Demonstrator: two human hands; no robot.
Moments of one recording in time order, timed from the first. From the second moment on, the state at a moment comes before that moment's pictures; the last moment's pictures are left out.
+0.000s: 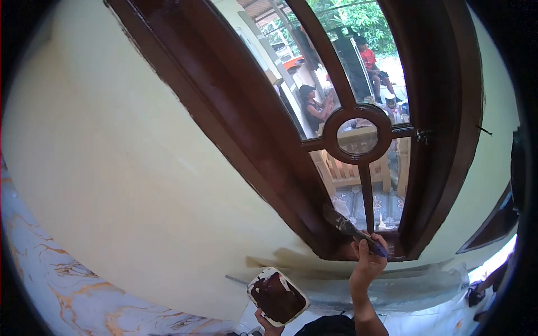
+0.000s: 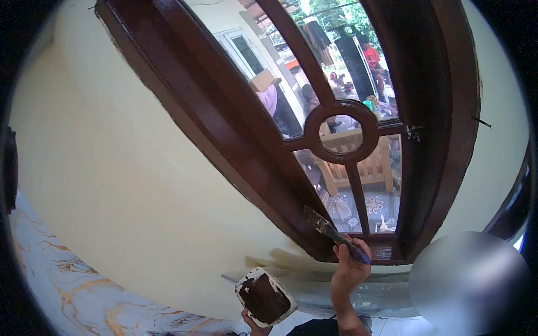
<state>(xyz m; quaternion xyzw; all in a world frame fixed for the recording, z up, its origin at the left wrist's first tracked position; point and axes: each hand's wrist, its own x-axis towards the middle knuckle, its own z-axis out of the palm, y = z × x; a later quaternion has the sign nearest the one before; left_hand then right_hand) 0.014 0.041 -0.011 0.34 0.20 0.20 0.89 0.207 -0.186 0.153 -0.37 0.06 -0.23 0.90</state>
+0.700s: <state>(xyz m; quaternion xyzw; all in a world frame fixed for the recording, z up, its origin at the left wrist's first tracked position) 0.042 0.013 -0.009 0.33 0.26 0.19 0.89 0.312 -0.117 0.143 -0.42 -0.12 -0.28 0.85</state>
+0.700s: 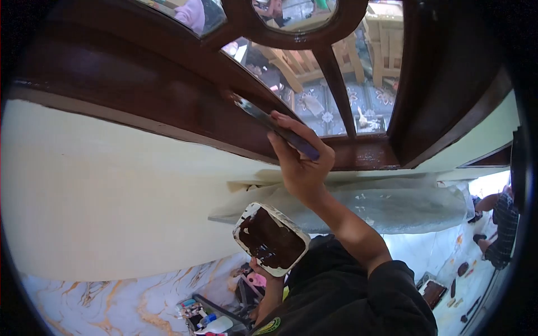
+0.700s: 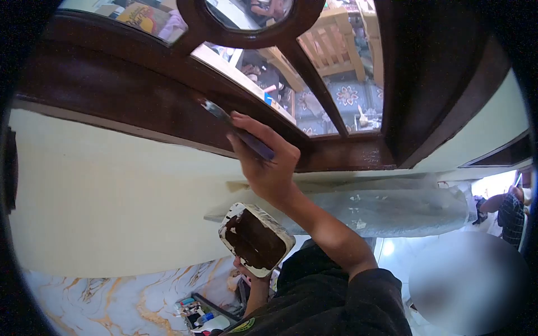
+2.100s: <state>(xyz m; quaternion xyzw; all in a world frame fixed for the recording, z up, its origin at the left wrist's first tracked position) 0.042 0.045 -0.036 0.36 0.32 0.22 0.85 0.324 -0.110 0.138 -0.44 -0.17 -0.42 0.78</state>
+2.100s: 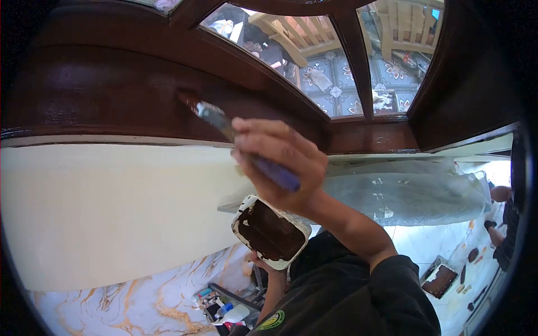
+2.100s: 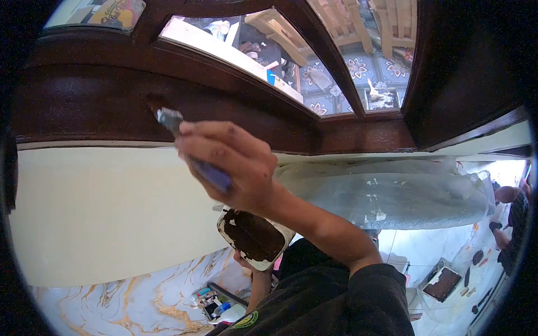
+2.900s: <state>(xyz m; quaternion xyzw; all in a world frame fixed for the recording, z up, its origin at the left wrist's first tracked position) 0.040 0.031 -0.031 0.35 0.30 0.24 0.85 0.264 -0.121 0.138 -0.44 -0.24 -0.37 0.78</state>
